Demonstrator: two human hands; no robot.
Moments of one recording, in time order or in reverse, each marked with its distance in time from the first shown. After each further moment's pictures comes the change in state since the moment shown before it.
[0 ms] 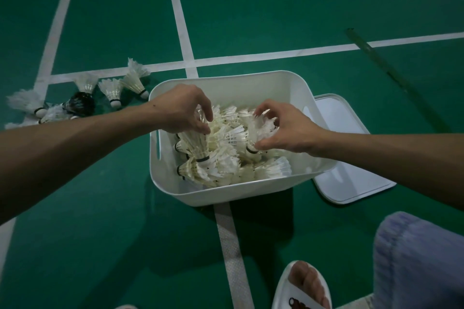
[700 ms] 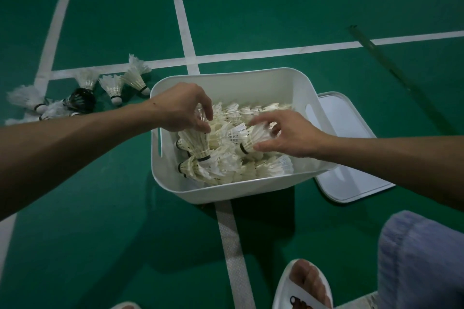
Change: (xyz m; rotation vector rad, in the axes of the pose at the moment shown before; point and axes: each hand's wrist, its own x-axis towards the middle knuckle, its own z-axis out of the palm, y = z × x) left_hand -0.002 -0.003 0.002 -0.027 -0.041 -0.012; right_hand -0.006 0.000 0.004 -0.205 -0.067 -0.085
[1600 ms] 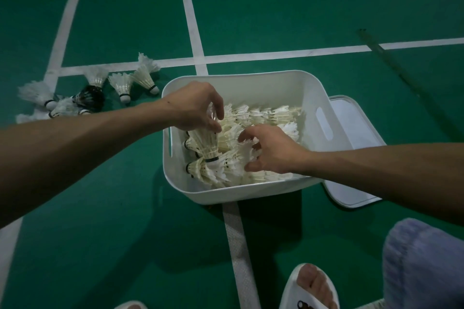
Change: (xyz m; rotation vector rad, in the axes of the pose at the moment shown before) left_hand 0.002 -0.004 0.000 -0.028 0.017 -0.005; right_hand 0.017 -0.023 0.043 -0.100 -0.102 -0.002
